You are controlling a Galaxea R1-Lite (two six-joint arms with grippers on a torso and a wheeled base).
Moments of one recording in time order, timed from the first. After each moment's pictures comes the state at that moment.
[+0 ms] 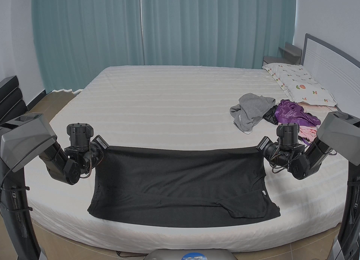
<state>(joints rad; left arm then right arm) -0.09 2.24 -0.89 -0.91 0.19 -0.78 0.19 2.29 -0.94 -0.86 -0.06 0.83</state>
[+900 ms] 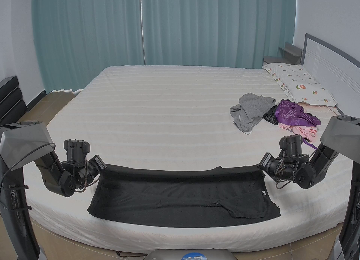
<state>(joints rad) -0.06 2.24 -0.72 -0.91 0.12 -0.70 0.19 2.24 -0.77 -0.81 0.03 0.83</state>
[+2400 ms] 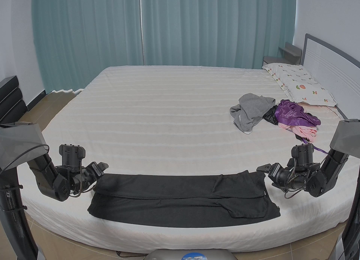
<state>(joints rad) -0.06 2.18 -0.61 -0.89 0.06 -0.69 0.13 2.18 -0.58 -0.88 0.15 0.79</state>
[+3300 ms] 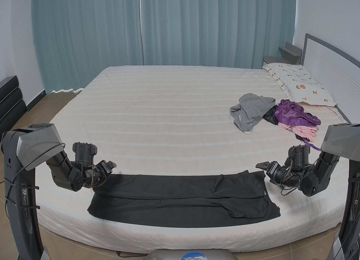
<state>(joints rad) -0.04 2.38 -0.90 -0.74 0.03 -0.69 0.09 2.32 -0.67 -0.99 0.16 0.79</state>
